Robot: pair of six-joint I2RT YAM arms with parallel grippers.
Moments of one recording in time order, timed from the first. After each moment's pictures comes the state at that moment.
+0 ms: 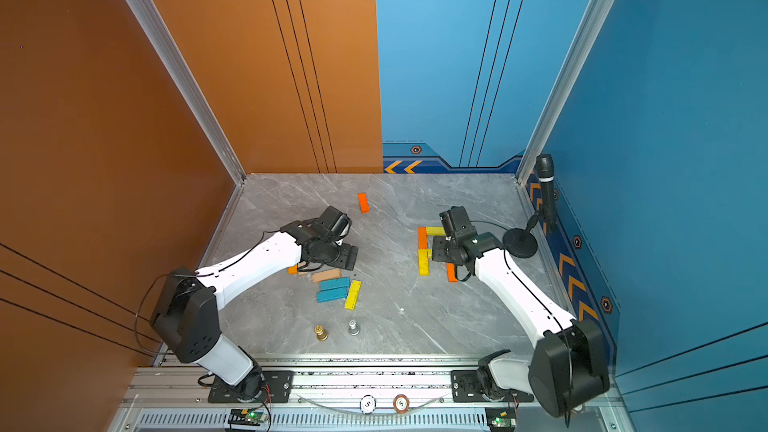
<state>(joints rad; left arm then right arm) -0.65 1.63 1.23 -0.79 -0.11 -0.38 0.40 1.24 0.96 -0.71 0.12 0.47</state>
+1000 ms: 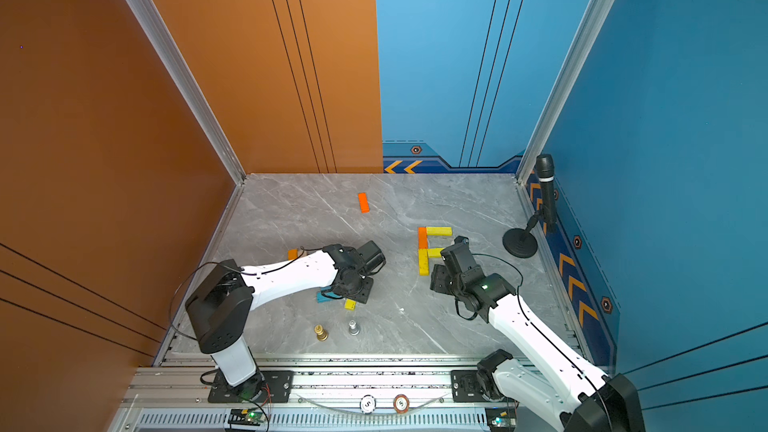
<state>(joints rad) -0.88 1.77 1.21 -0.85 -0.13 -0.59 0.49 0.98 0.70 -0.67 0.11 0.63</state>
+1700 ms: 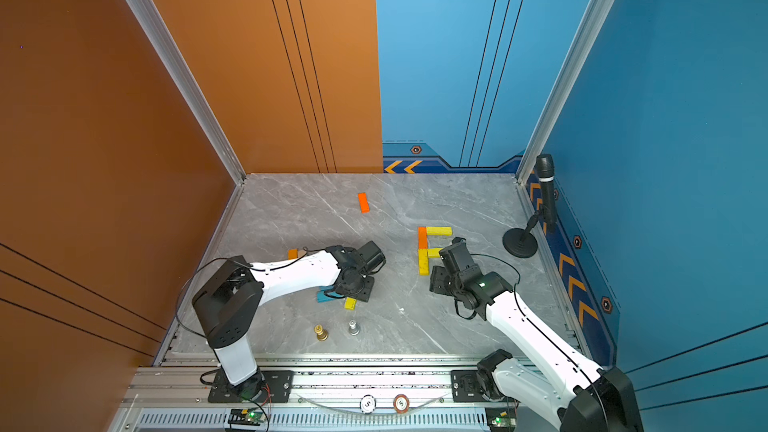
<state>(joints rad) -0.86 1.80 1.17 -0.76 -0.12 -0.60 0.48 1.01 0.70 -0.67 0.10 0.60</state>
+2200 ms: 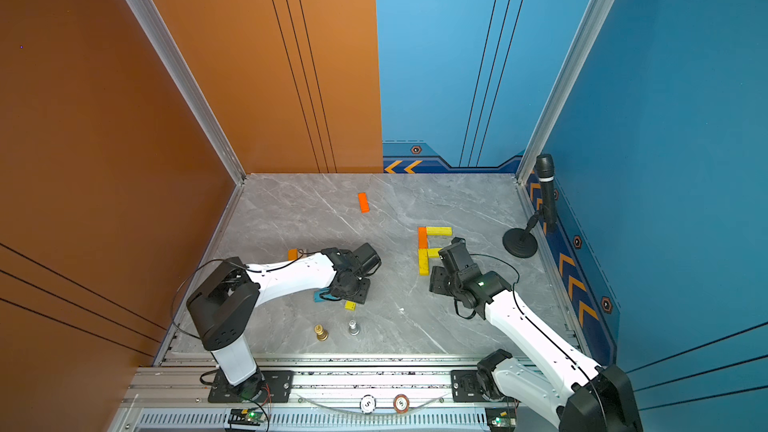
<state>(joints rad) -0.84 1.78 1.13 -0.75 -0.12 -0.60 0.48 1.02 0.70 -0.67 0.10 0.60</state>
